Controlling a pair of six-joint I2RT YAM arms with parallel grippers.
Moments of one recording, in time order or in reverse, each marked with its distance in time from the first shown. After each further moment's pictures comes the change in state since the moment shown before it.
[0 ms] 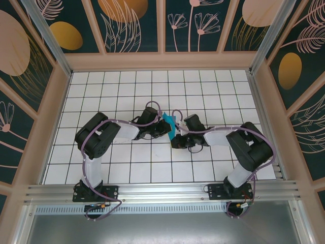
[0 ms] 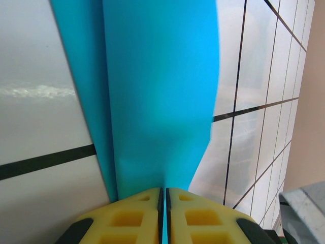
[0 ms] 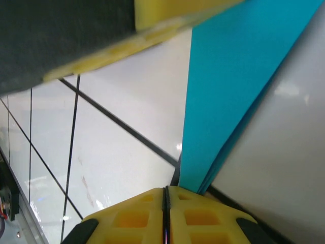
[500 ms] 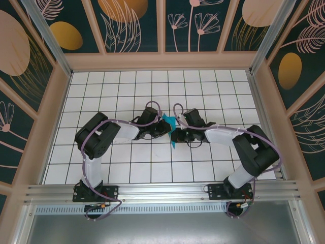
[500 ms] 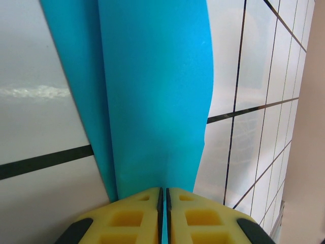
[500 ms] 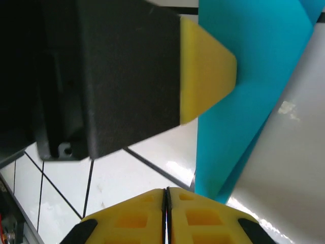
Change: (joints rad) left arm 0.000 -0.002 -0.001 0.000 0.000 0.000; right arm 0.002 -0.050 0.091 -0.084 0.106 0.045
